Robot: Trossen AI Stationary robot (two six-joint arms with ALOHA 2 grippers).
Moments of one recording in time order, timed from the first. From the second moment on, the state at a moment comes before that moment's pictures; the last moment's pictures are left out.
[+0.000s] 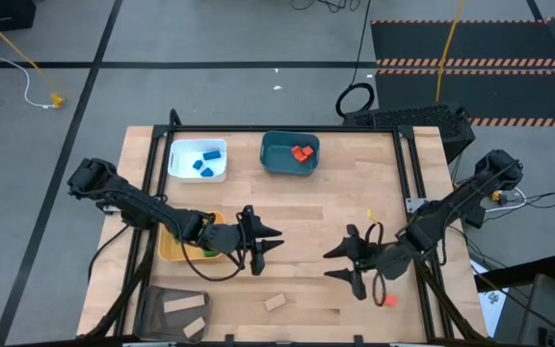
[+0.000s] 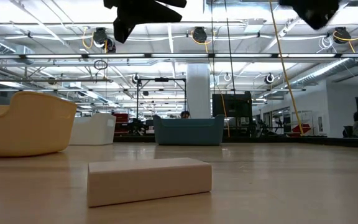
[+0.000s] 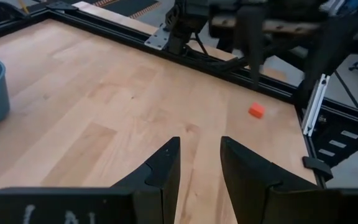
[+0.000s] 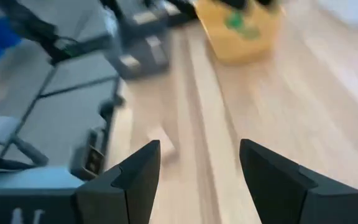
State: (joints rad) left arm -0.38 1.53 0.95 0.20 -0.45 -0.47; right arm 0.65 1.22 0.77 -0.09 0.47 0.63
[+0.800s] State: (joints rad) left arm -0.39 1.53 0.95 0.20 -0.44 -0.45; right arm 0.77 1.23 0.76 -0.74 -0.19 1.67
